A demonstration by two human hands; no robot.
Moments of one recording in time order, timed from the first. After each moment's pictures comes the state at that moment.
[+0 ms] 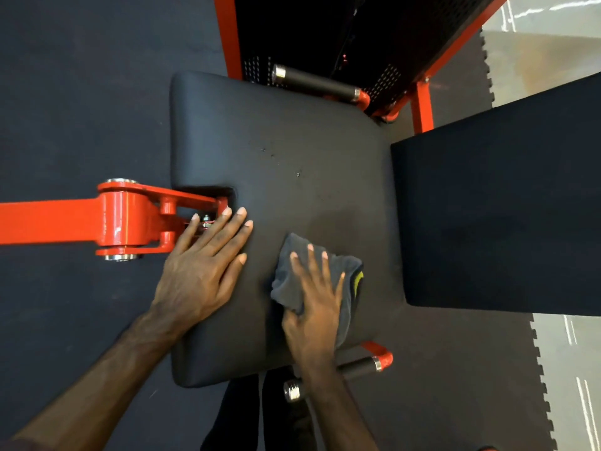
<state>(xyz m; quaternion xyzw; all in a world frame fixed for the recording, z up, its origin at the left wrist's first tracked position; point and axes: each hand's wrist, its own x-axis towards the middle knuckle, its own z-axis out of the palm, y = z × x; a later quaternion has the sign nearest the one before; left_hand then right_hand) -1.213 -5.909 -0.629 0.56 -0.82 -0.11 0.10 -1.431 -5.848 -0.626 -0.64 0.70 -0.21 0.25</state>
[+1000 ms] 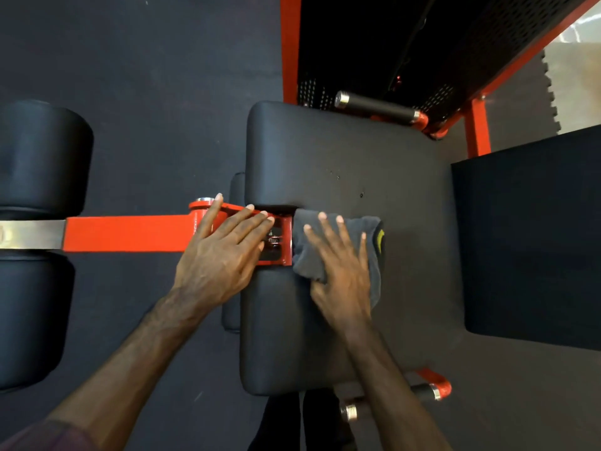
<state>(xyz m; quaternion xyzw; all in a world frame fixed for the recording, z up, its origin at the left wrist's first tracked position) -1.133 -5.944 -0.607 0.54 -0.84 0.03 0.10 -1.377 -5.930 -0.620 -0.75 0.62 -0.13 0.19</state>
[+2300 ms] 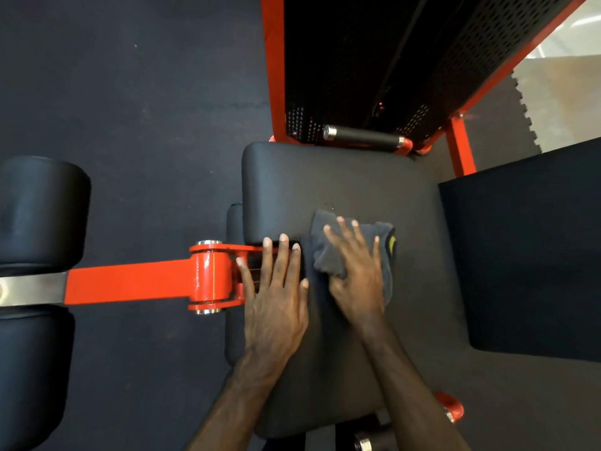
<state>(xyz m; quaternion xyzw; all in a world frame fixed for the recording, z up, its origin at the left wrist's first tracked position) -1.229 -5.933 -0.614 0.69 -0.72 -0.11 0.04 -1.397 -5.984 -0.634 -0.71 0.65 -0.19 0.20</state>
